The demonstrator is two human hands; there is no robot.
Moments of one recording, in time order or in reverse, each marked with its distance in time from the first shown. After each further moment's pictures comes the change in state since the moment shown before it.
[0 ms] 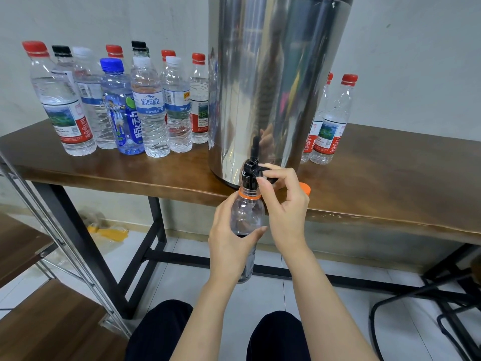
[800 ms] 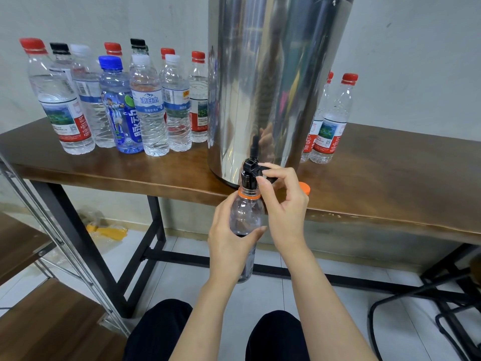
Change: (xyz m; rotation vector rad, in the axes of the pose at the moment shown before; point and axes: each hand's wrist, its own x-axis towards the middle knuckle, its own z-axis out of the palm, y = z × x) left_hand 0.000 0.000 0.002 0.012 -0.003 -0.024; right_hand 0.000 -0.001 0.000 0.016 -0.004 0.009
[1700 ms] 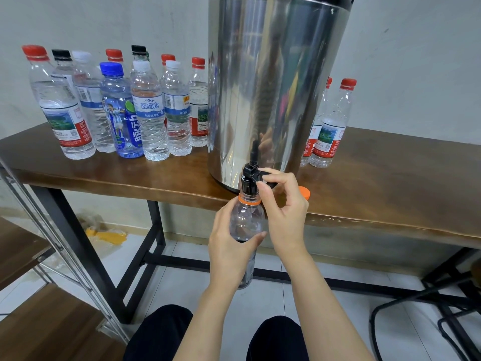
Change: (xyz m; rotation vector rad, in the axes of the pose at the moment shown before) left_hand -0.001 -0.001 0.000 -0.017 0.020 0.016; right_hand -0.001 0.000 0.000 -0.005 0.005 0.005
